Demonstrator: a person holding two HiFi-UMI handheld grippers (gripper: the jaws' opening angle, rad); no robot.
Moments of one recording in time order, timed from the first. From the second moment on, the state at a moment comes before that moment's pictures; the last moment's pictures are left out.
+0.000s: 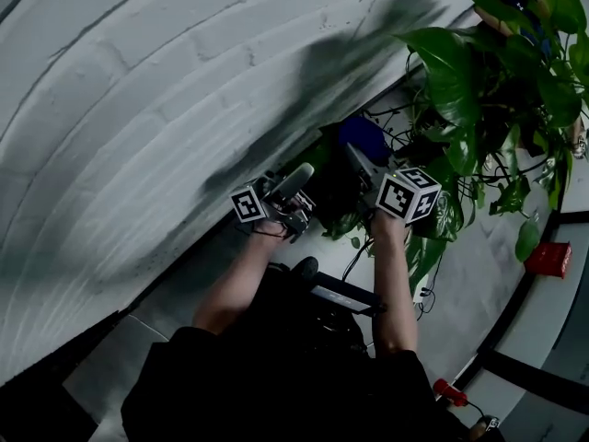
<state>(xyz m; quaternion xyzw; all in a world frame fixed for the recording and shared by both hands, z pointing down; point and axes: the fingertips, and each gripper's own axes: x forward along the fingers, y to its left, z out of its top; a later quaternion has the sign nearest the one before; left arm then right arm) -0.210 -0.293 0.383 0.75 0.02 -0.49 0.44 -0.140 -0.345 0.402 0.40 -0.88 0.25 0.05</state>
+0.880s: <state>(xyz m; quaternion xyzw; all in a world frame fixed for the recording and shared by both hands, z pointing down) -0.235 -0.295 0.399 0.71 0.01 -0.53 0.47 -0.122 -0.282 0.321 0.41 -0.90 0.14 0.00</state>
